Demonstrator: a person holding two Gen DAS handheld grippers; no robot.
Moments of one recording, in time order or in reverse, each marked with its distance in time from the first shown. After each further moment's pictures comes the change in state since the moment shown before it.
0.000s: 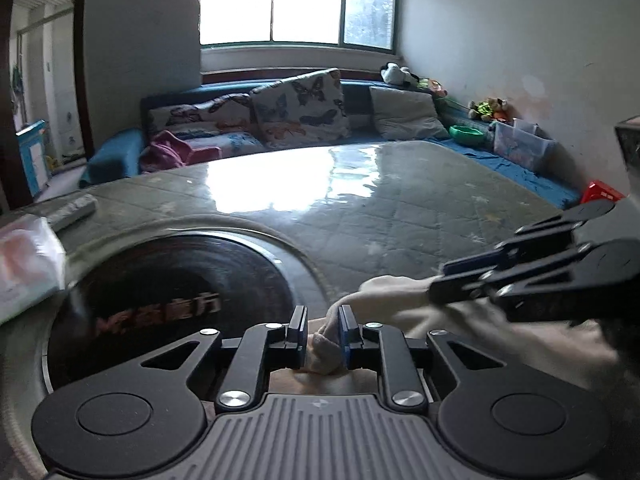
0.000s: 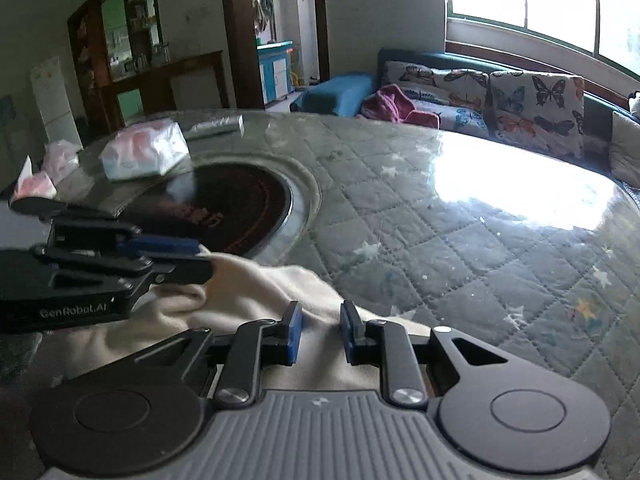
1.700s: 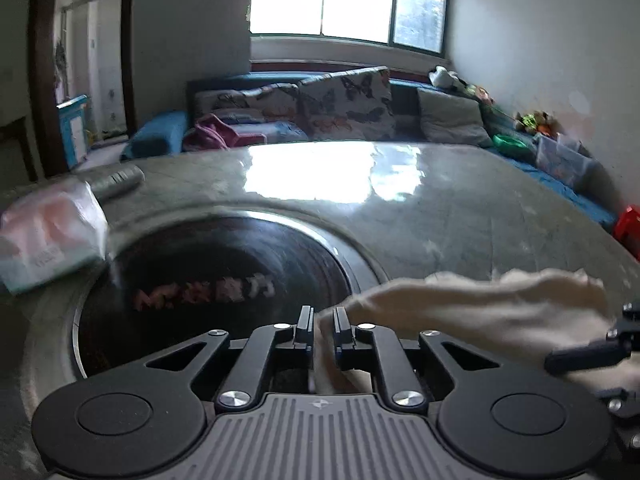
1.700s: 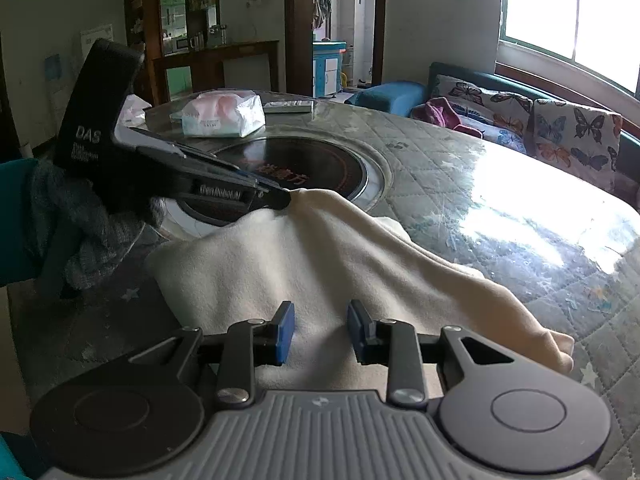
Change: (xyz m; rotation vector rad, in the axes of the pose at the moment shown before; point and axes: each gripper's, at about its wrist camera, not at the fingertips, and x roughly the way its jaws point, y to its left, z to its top) left arm 0.000 0.009 -0.003 -0.103 0.003 0.117; right arm -0.044 0.042 -0.043 -0.129 0.003 0.086
